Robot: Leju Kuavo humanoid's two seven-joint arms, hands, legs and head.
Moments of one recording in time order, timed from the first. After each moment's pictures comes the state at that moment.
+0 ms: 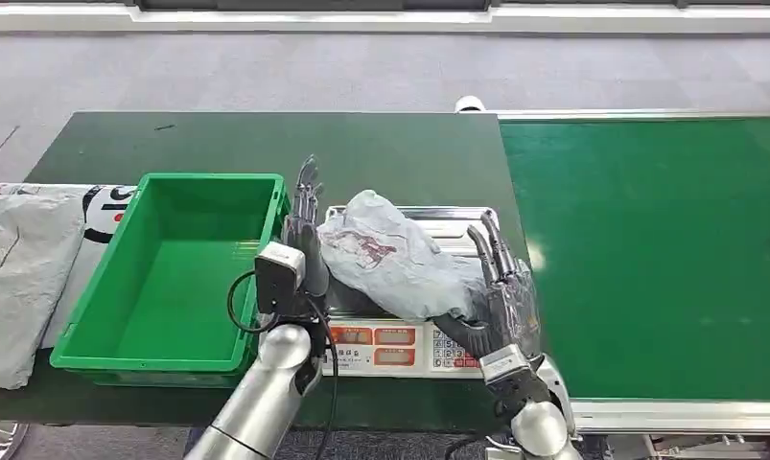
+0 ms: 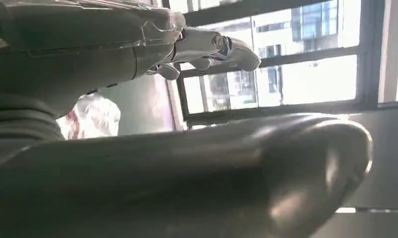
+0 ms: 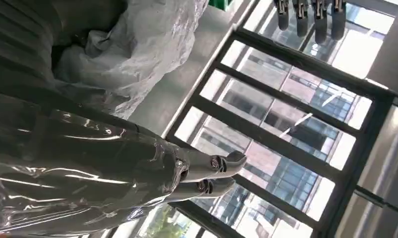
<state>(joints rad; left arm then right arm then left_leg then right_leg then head) -0.42 -0.33 -0.34 -1.03 -0.10 0.34 -0.66 0.00 0.12 0.24 -1.49 0.52 -0.26 -0.55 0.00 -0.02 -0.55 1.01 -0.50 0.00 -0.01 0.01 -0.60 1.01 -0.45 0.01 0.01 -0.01</state>
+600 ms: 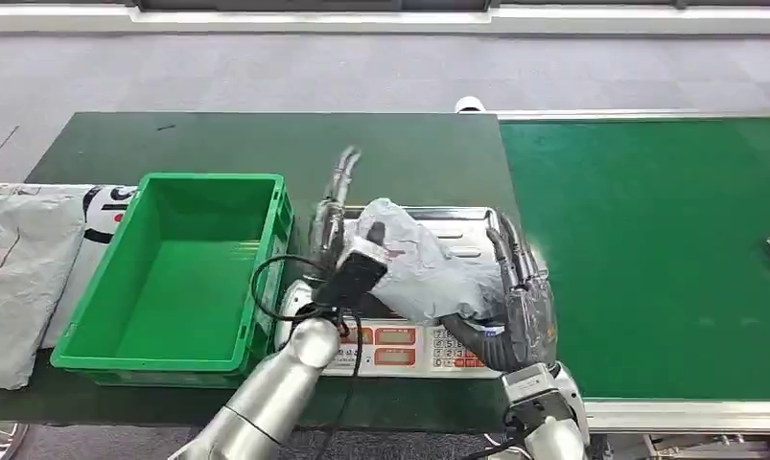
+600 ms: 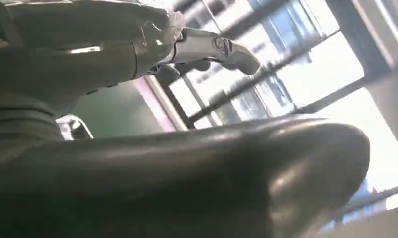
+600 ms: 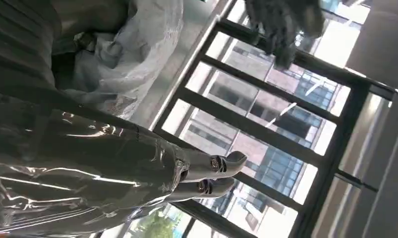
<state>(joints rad) -0.52 -0.34 -0.42 -0.89 -0.58 0.48 -0.46 0.03 0.10 0.24 -1.59 0.47 -0.26 -0.55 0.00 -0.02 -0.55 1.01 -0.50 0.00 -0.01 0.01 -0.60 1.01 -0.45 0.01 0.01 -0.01</state>
